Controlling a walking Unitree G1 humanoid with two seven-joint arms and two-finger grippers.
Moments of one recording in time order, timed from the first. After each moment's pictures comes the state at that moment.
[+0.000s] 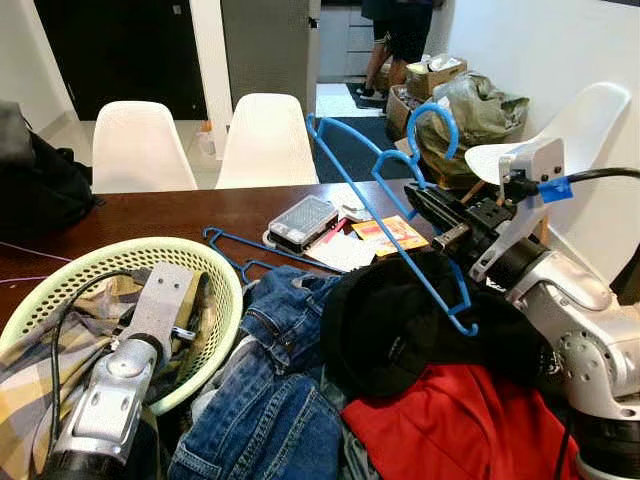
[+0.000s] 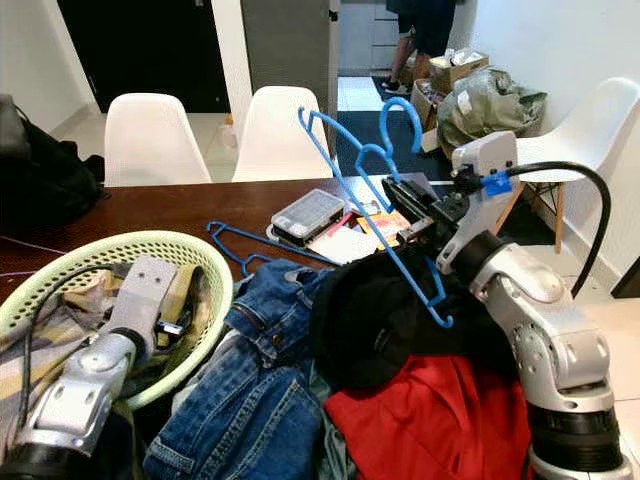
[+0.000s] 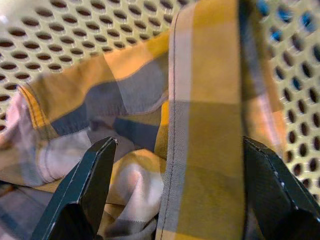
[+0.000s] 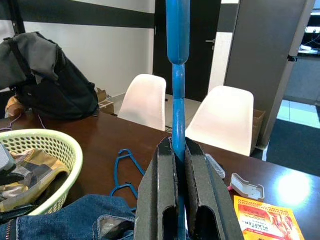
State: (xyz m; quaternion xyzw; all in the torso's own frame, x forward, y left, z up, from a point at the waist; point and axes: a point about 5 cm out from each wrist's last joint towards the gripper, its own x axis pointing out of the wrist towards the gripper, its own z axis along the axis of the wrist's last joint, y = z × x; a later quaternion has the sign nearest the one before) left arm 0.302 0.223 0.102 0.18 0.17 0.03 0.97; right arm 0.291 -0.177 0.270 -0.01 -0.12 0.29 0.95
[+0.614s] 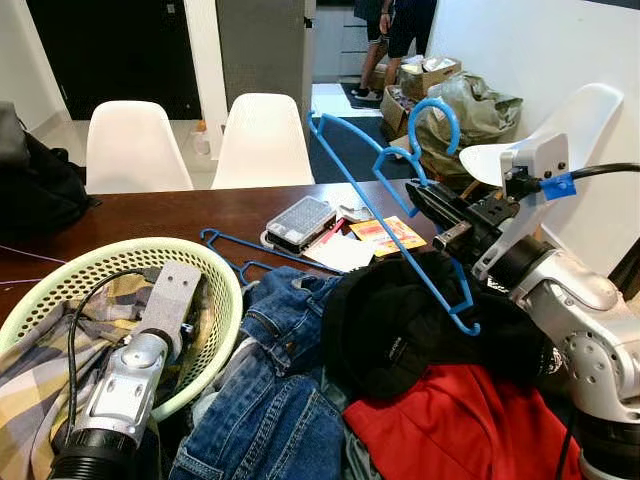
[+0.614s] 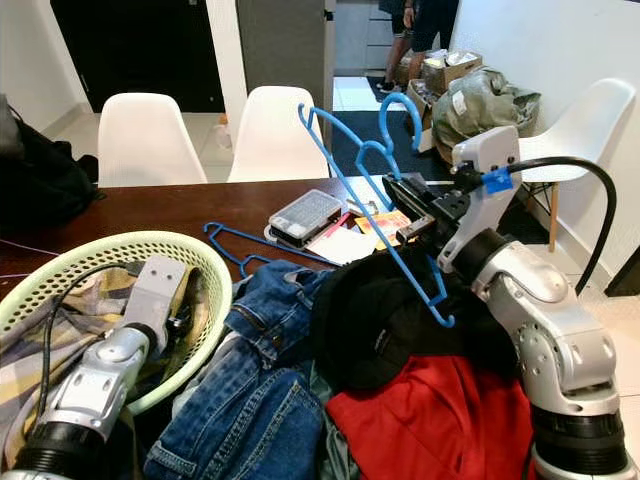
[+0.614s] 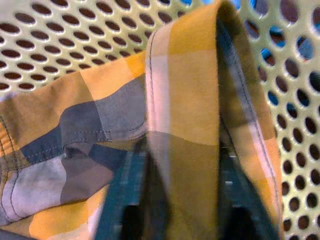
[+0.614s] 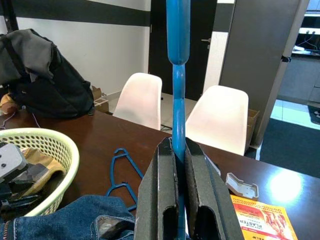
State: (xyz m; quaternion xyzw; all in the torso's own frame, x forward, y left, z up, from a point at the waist) left arm 0.317 0.212 0.100 0.17 0.16 0.01 0.97; right arm 0.288 -0.176 0.274 -0.02 -0.11 0.29 0.95
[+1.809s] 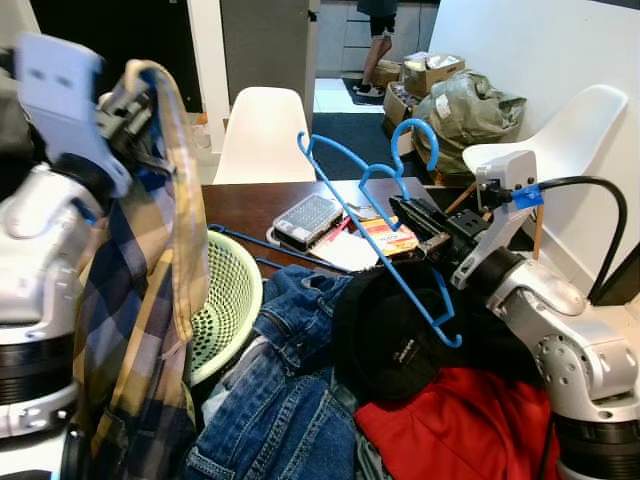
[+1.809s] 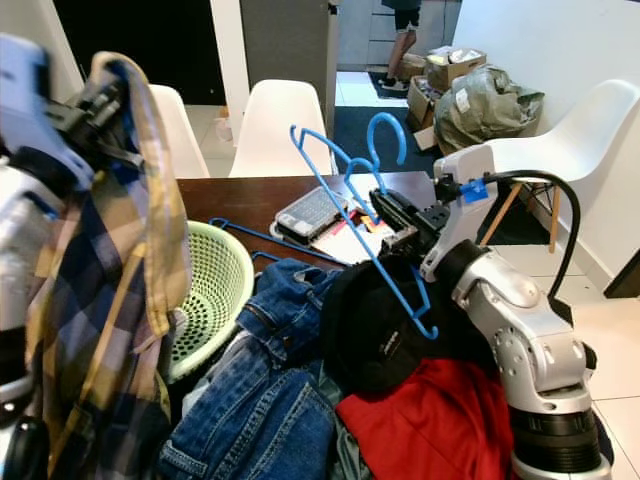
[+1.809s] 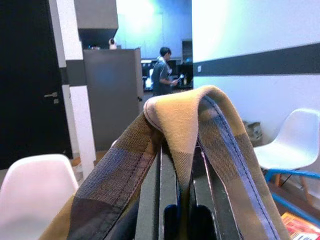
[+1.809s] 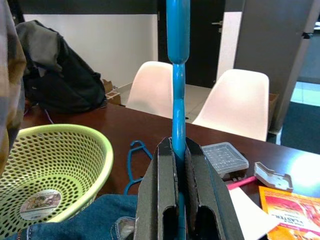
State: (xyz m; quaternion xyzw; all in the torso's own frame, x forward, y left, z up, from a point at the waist) left arm 0.303 0.233 0.348 0.00 -0.28 -0.11 0.95; right arm 0.298 -0.165 0.253 0.02 -0.09 0.30 0.95
